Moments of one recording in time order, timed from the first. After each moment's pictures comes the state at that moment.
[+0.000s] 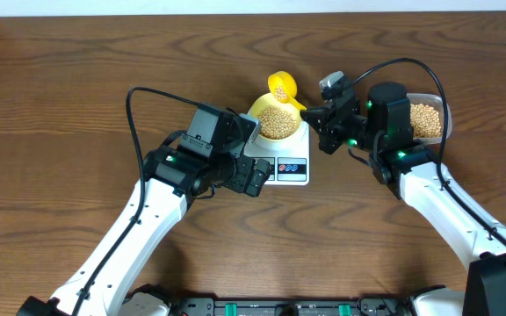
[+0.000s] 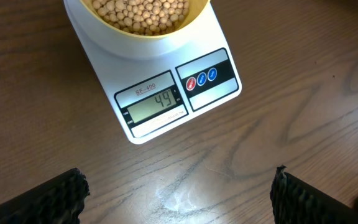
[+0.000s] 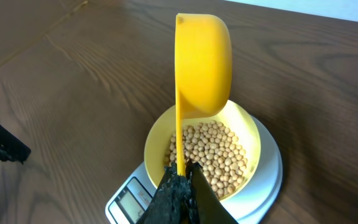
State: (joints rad) left arm -0.44 1.34 1.05 -0.78 0.26 -0.06; right arm 0.30 1.51 0.88 0.10 -0.58 0.00
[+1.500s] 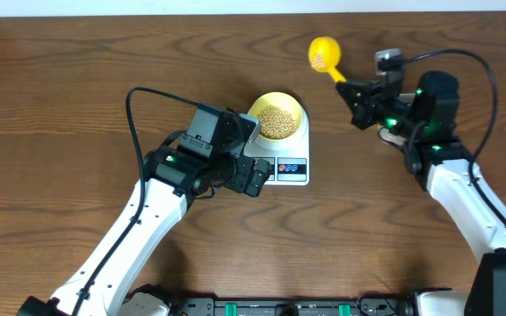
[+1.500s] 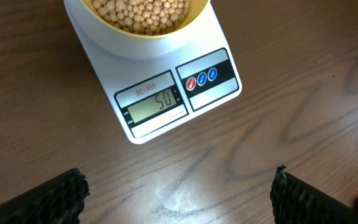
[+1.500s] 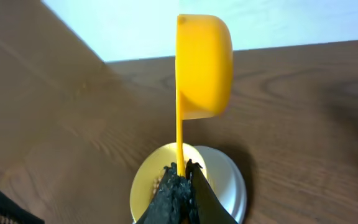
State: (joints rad) left arm -0.44 1.34 1.05 -0.78 0.26 -0.06; right arm 0.08 1.49 0.88 0.26 -0.69 0.31
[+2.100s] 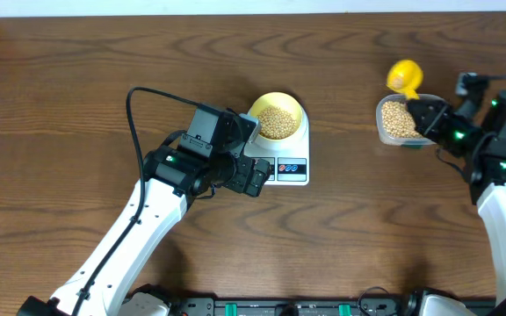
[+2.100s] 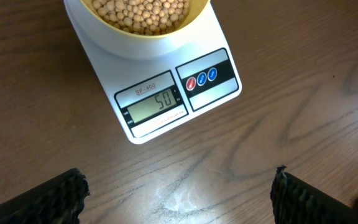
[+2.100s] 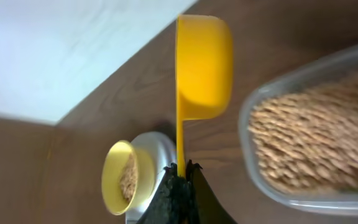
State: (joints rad) left arm -0.44 1.34 1.05 -0.78 0.26 -0.06; right arm -0.26 1.31 0.88 -0.22 -0.63 0.52
